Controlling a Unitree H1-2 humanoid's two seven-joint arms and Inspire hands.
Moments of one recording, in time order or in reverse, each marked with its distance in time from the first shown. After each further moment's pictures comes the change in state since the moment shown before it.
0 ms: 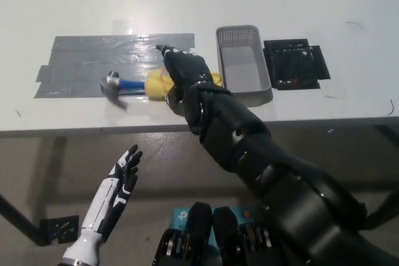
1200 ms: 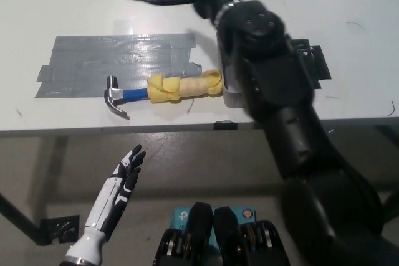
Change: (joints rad) left_arm -0.012 0.000 -0.009 0.017 0.009 0.005 0.000; right_arm 0.095 -0.070 -0.567 -0.690 0.428 0.022 0.376
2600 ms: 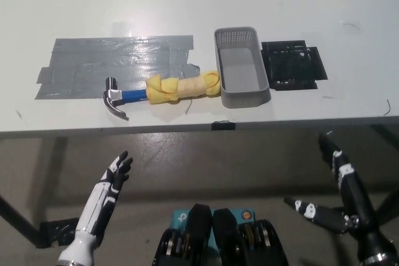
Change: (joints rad) left_arm 0.019 -0.001 0.047 0.065 -0.031 0.003 0.001; right_arm 1.158 -0.166 0.116 -0.776 -0.024 -0.260 -0.068
